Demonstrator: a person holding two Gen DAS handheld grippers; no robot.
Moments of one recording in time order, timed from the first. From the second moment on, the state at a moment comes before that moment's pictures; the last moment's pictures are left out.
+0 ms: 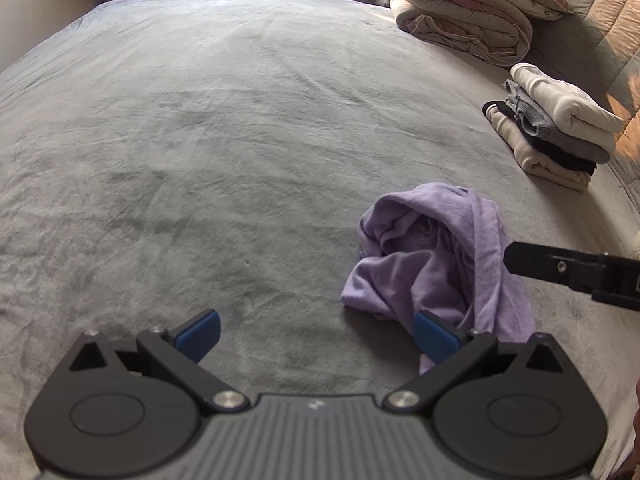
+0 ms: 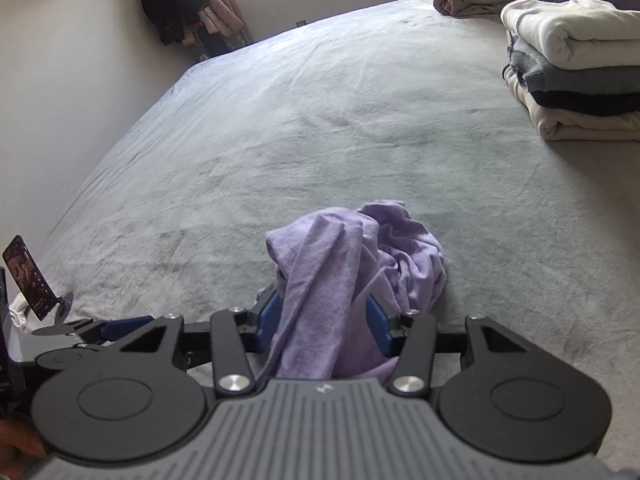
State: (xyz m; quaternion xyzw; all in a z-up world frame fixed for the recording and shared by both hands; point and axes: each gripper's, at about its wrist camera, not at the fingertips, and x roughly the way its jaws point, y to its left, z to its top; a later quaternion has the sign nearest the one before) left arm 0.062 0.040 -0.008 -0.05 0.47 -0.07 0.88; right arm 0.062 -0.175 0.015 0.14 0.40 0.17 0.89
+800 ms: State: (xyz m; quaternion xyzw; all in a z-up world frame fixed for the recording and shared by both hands) left arm 0.054 0.037 -0.026 -0.13 0.42 -0.14 0.89; right arm 0.039 -0.209 0.020 0.10 0.36 0.10 0.92
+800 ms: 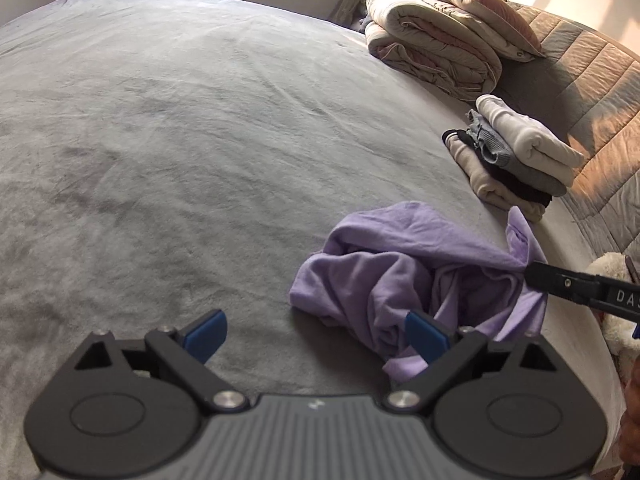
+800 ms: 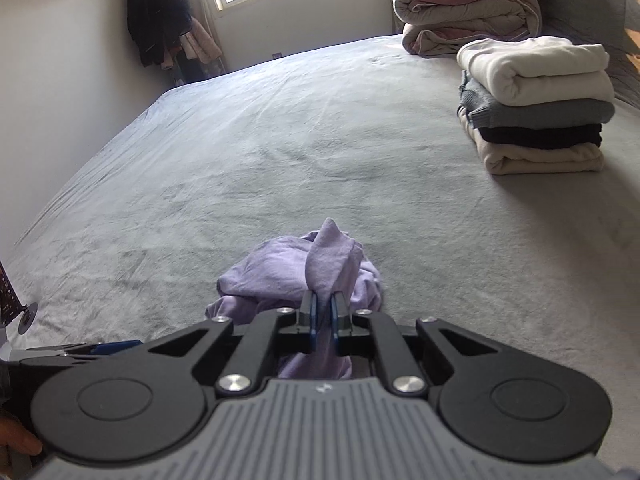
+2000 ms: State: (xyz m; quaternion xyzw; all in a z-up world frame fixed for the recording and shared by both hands) left arm 0.020 -0.029 -0.008 -0.10 0.37 -0.27 0.88; right arm 0.034 -0.226 0.012 0.07 0.38 0.12 0.92
